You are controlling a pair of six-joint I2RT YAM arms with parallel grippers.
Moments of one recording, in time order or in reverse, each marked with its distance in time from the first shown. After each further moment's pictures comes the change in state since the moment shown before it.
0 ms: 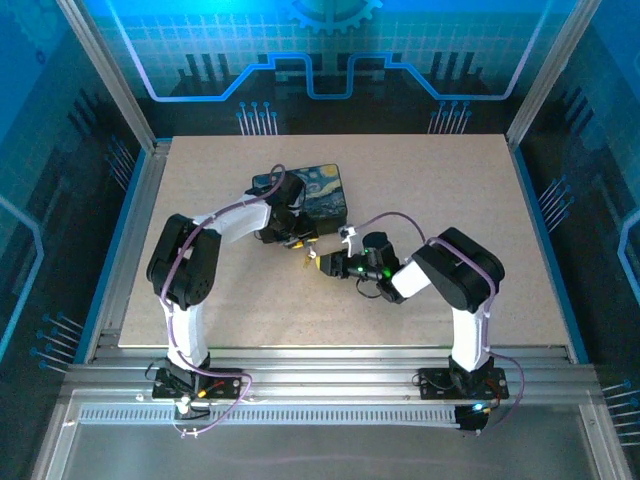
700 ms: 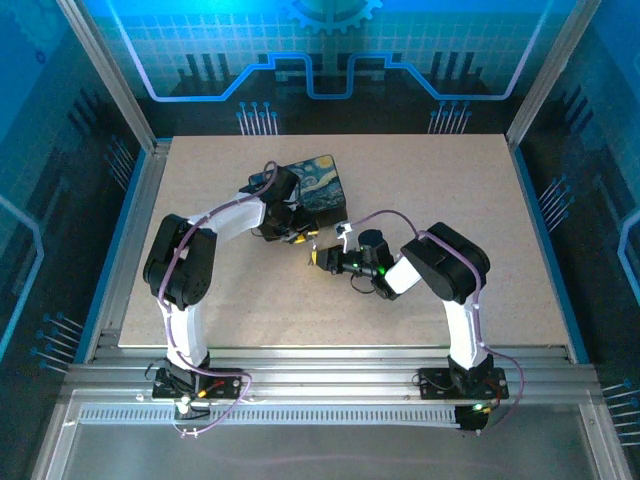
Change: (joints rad) left arm 0.028 -0.012 -0.002 0.051 0.072 -0.060; right arm -0.003 0.100 0.062 0.091 -0.009 0.038
